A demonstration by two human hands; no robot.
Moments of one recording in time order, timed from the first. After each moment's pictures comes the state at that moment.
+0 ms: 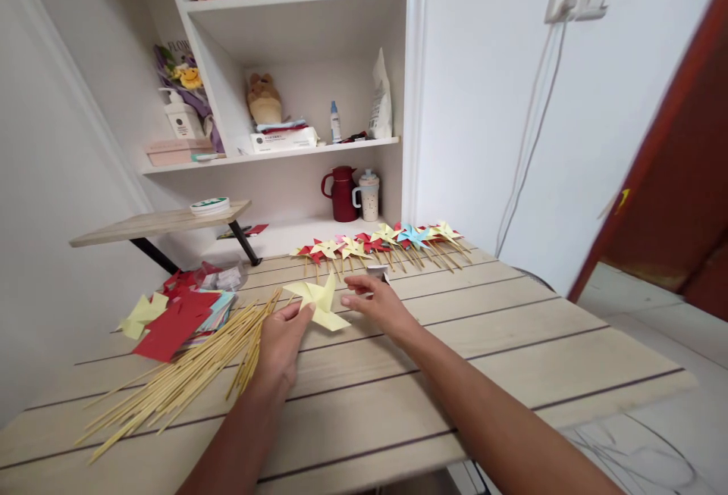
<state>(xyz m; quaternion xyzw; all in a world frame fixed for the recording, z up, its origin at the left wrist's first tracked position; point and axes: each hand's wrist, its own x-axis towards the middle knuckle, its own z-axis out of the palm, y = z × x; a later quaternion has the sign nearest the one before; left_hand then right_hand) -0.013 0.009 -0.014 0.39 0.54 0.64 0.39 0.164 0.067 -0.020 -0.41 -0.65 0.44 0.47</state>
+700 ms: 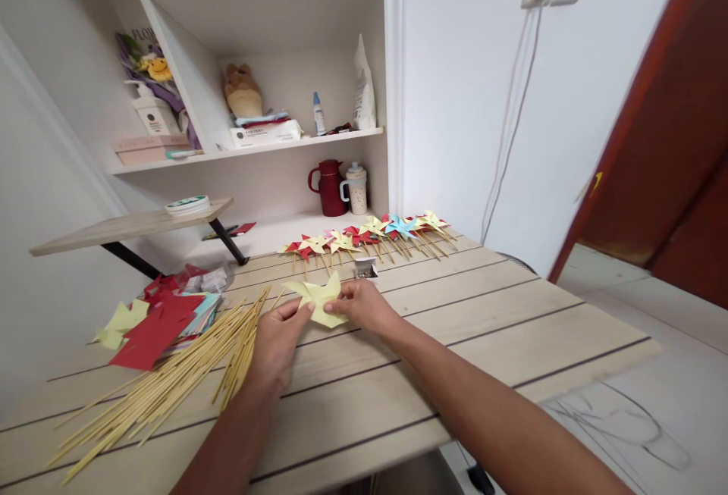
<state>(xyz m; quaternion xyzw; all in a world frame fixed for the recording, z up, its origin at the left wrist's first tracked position) -0.006 0.008 -0.016 0.44 0.51 0.60 0.42 0.154 0.061 -0.023 -0.37 -0.63 0.54 0.42</state>
